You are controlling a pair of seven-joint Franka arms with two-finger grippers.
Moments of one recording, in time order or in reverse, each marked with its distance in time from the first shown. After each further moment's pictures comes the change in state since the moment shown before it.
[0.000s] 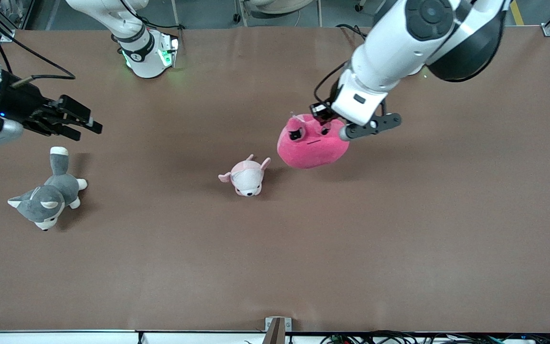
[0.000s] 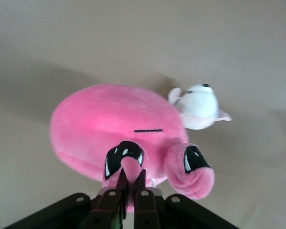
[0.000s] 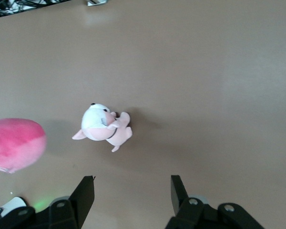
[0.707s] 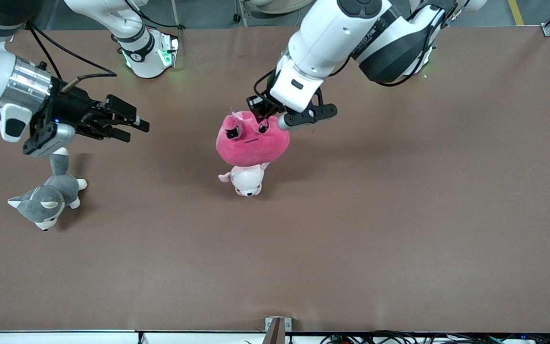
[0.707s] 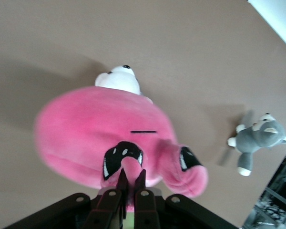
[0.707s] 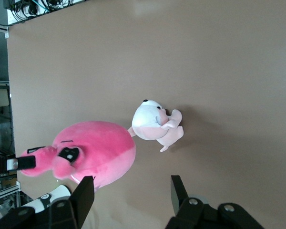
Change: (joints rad) left arm -0.173 0.108 -0.001 0.099 0.000 0.251 -0.203; right arm 0.114 0.051 0.002 0.000 0.168 0.056 0.038
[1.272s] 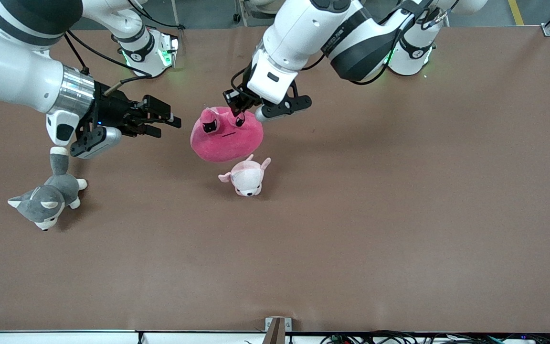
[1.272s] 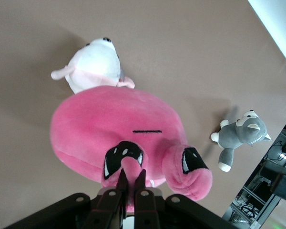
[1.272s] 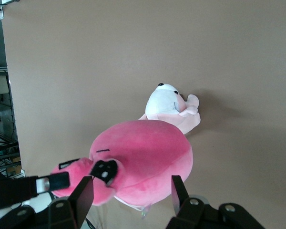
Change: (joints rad) left arm -0.082 0.041 0.000 0.002 0.000 0.092 -0.131; right arm 0.092 0.024 0.001 0.000 0.003 0.007 0.069
